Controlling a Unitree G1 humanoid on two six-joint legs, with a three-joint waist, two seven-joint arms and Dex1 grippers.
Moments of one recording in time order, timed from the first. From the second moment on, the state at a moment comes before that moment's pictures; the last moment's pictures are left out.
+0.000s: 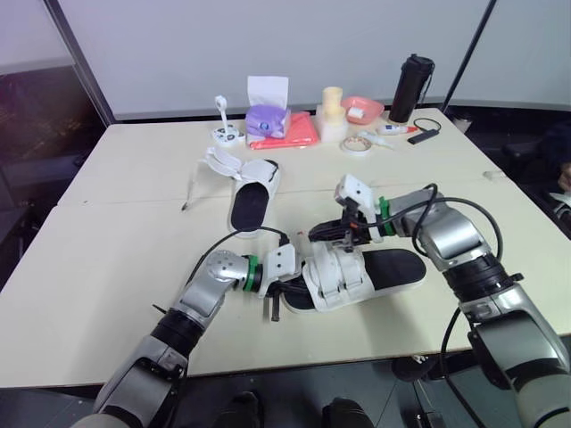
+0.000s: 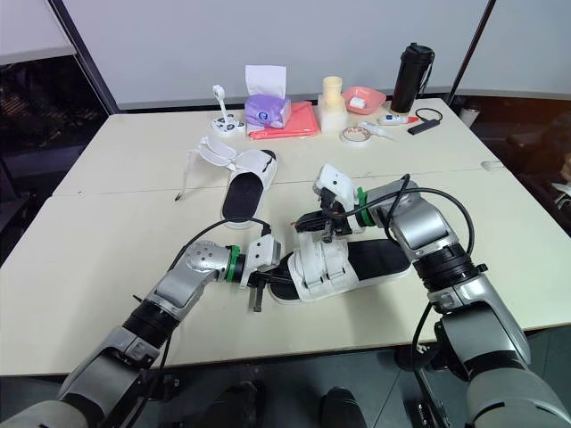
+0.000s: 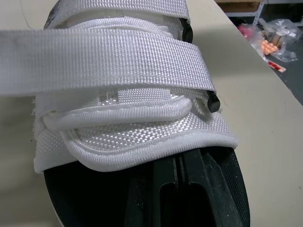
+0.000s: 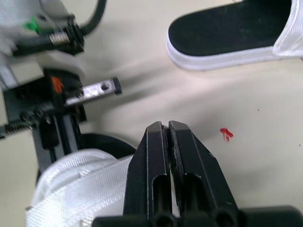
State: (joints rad) left arm -0.58 0.32 -0.41 0.33 -0.12 0.05 -1.16; right arm -0.87 -0.62 0.34 0.25 0.20 0.53 1.15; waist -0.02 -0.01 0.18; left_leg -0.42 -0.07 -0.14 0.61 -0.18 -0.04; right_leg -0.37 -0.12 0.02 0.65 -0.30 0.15
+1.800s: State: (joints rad) left arm -0.52 0.47 -0.27 0.09 -0.27 0.37 -1.21; right arm -0.21 -0.98 0.08 -0.15 -0.26 -0.25 0.80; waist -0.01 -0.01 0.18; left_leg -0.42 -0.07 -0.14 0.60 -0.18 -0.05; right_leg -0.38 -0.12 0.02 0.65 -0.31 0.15
